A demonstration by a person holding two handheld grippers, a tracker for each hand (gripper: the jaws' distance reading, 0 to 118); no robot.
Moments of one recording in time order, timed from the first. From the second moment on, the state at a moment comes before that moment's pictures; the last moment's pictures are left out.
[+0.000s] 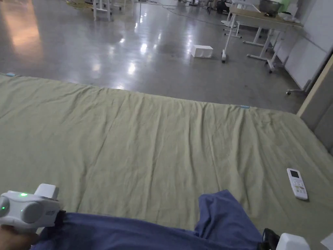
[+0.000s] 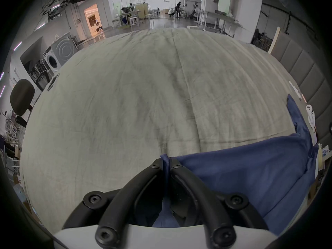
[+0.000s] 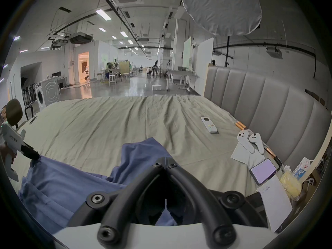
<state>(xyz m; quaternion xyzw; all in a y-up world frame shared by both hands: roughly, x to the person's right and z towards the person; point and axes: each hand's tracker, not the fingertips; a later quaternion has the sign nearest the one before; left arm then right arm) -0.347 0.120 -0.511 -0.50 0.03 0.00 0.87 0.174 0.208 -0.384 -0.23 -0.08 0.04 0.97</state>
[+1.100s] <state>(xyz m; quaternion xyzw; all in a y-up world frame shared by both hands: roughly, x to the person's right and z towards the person) -0.329 0.148 -0.458 -0.46 0.04 0.04 0.89 0.246 0.116 -0.555 -0.51 -0.02 0.00 0.86</state>
